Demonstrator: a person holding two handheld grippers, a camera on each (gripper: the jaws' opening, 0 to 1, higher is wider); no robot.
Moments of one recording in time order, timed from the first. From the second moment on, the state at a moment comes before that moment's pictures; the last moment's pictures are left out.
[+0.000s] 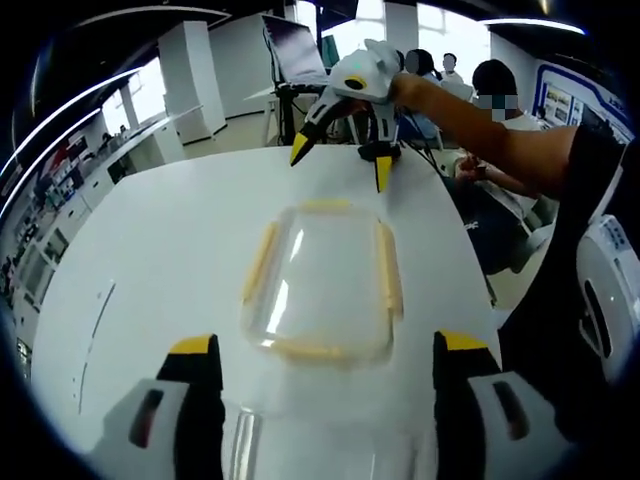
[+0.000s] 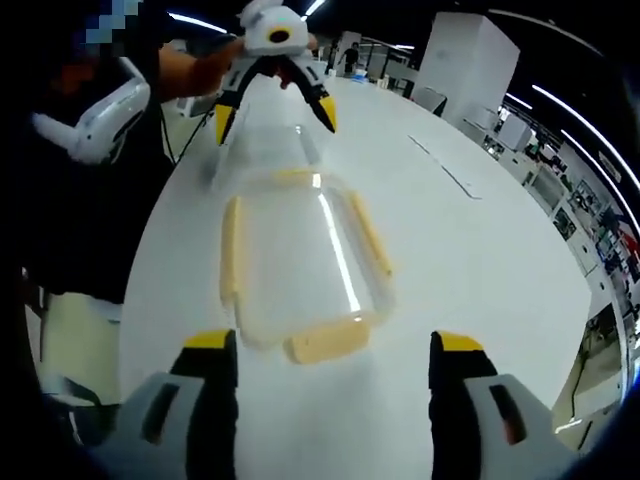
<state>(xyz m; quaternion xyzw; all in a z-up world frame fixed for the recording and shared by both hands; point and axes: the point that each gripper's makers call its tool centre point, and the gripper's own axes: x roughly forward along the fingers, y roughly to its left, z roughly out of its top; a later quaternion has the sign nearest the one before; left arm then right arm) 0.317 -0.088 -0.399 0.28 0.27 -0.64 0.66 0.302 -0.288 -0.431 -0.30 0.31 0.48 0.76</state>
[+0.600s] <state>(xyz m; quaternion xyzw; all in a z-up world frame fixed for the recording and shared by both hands) 0.322 -0.087 -0.400 0.28 0.26 -0.63 0.67 0.310 -0.287 -0.447 -0.30 0.33 0.51 0.73</state>
